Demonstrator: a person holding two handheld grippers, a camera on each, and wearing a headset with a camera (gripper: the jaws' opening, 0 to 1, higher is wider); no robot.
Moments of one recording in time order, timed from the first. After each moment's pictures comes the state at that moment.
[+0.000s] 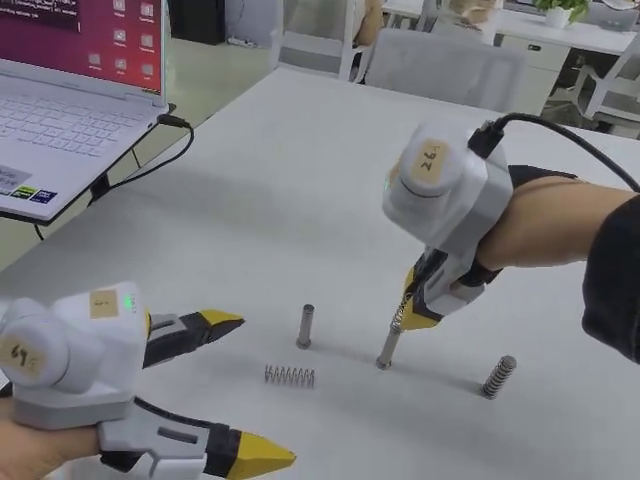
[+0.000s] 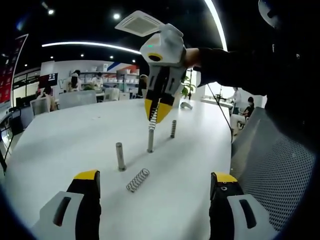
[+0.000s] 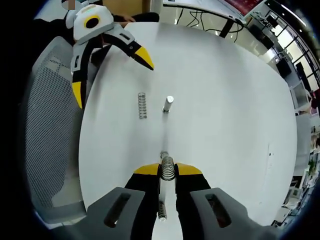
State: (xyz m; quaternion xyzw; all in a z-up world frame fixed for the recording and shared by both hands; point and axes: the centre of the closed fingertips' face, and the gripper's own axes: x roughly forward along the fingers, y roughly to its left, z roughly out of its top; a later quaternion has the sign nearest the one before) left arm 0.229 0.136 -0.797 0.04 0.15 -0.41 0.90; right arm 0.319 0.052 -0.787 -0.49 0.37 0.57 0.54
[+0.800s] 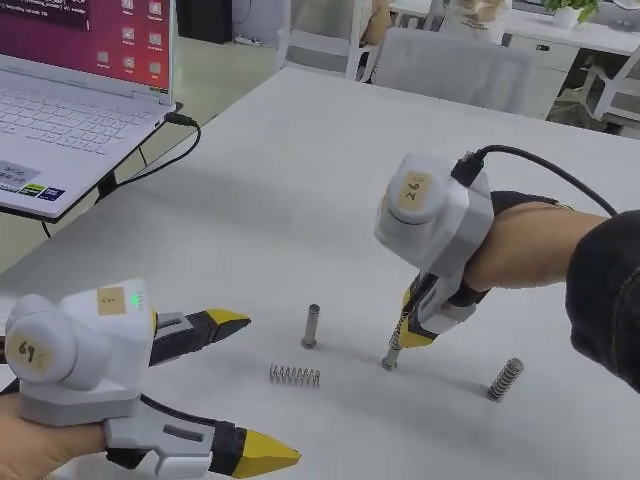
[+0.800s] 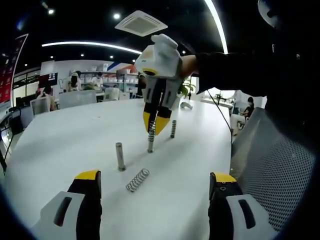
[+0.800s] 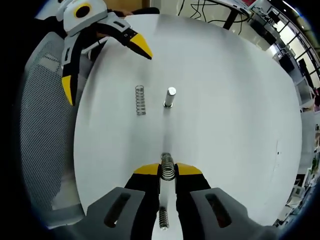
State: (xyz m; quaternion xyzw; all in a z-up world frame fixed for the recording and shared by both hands) left arm 0.229 0.137 -0.796 0.04 0.15 -0.41 0.90; right arm 0.317 0.053 -0.819 -0.49 0.39 0.57 0.53
